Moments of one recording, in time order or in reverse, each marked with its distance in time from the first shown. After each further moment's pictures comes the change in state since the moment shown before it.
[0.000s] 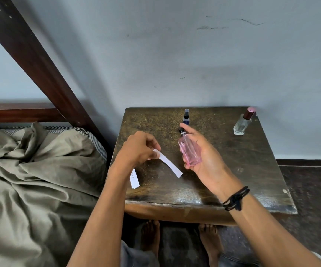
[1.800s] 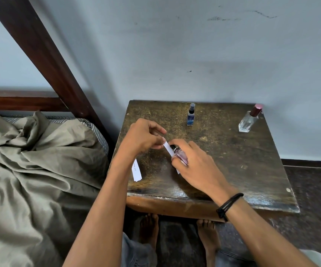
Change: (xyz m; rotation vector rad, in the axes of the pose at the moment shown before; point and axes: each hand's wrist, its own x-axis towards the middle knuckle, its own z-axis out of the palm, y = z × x) left_hand 0.003 -0.001 -0.001 -0.417 0.013 0.052; right_hand -0.002 0.034 -0.002 -1.349 -0.012 -0.399
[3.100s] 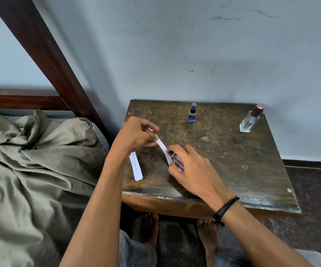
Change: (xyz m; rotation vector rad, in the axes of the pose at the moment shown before) left_hand 0.001 -0.005 -0.019 -0.040 0.024 -0.064; right_hand -0.009 -0.008 0.009 -0.159 0.003 -0.055
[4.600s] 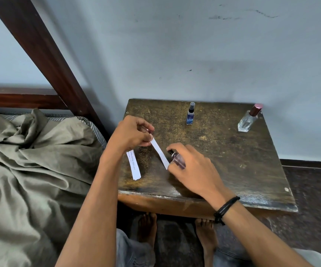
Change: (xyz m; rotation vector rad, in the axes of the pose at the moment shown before) left_hand -0.001 -0.003 -0.005 0.079 0.028 0.006; right_hand 0.001 0.003 -0.005 0.108 -0.011 0.078
